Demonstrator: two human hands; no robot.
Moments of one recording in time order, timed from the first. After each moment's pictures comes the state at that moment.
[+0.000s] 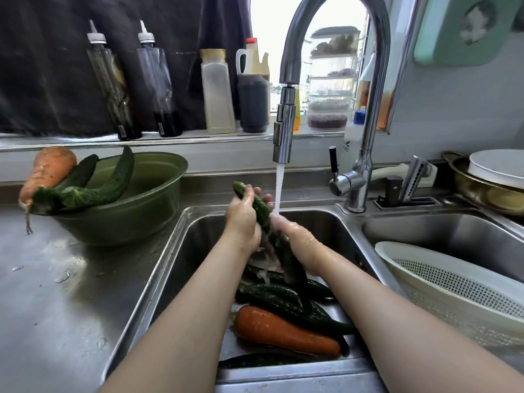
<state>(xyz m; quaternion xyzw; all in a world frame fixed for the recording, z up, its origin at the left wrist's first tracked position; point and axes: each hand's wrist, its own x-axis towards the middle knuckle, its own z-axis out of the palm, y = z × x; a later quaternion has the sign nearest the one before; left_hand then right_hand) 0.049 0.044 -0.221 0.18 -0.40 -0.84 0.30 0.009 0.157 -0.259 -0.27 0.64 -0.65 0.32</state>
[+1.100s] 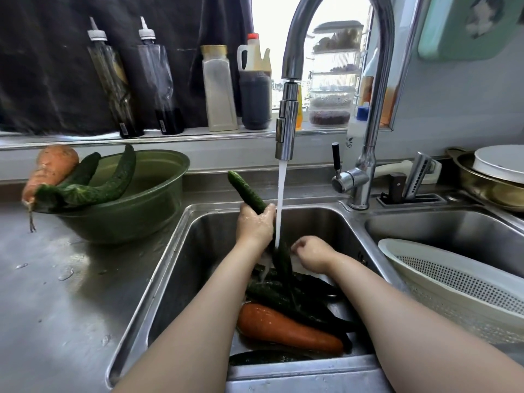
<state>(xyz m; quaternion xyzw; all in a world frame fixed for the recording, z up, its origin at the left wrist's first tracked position) 0.049 0.046 -0.251 0.29 -0.68 -0.62 0.25 -0.035 0.166 -0.304 -0.22 0.89 -0.34 0.22</state>
